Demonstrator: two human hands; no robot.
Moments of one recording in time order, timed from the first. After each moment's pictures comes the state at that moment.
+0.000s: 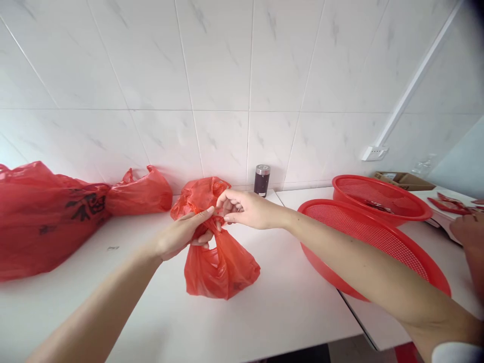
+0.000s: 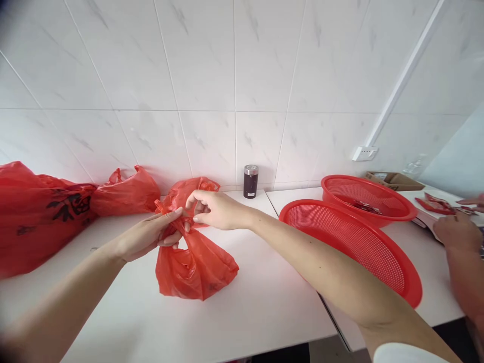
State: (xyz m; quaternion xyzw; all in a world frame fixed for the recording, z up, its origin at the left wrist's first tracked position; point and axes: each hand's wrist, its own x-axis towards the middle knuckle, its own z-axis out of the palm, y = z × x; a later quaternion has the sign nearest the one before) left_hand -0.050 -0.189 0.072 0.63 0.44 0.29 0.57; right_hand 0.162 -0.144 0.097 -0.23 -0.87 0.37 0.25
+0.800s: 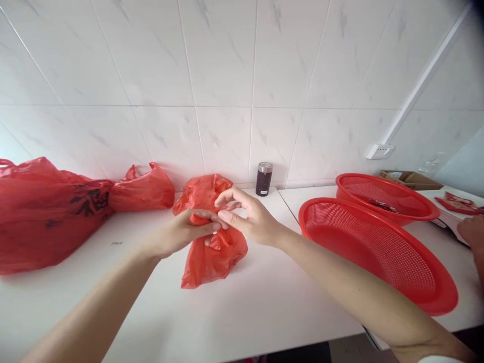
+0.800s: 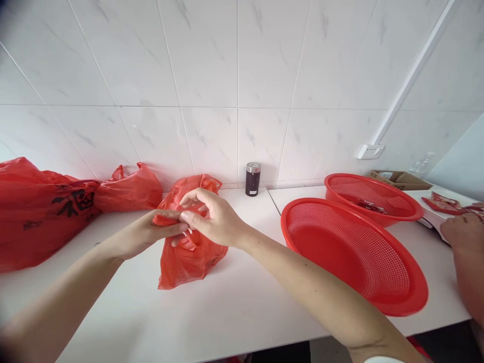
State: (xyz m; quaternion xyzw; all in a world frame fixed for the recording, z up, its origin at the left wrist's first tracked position) left_hand -0.053 -0.197 0.076 0.70 0.42 0.29 0.50; right_hand 0.149 -0.175 0.076 -0.21 -0.81 0.37 0.40
